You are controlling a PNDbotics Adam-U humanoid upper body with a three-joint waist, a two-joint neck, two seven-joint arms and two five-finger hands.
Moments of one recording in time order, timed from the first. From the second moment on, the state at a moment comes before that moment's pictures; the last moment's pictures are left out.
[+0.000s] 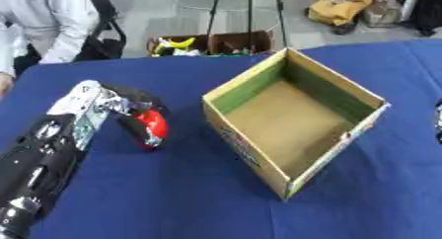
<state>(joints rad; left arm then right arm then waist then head) -1.06 0.39 -0.20 -0.89 -1.07 -0.30 -0.81 -0.25 -0.26 -0.06 -1.98 0.33 0.24 -0.41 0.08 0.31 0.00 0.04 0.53</state>
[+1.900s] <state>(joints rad) -1.08 0.37 -0.10 -1.28 -0.84 -0.17 -0.80 -0.25 -0.26 -0.06 -1.98 0.33 0.24 -0.41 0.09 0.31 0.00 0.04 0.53</state>
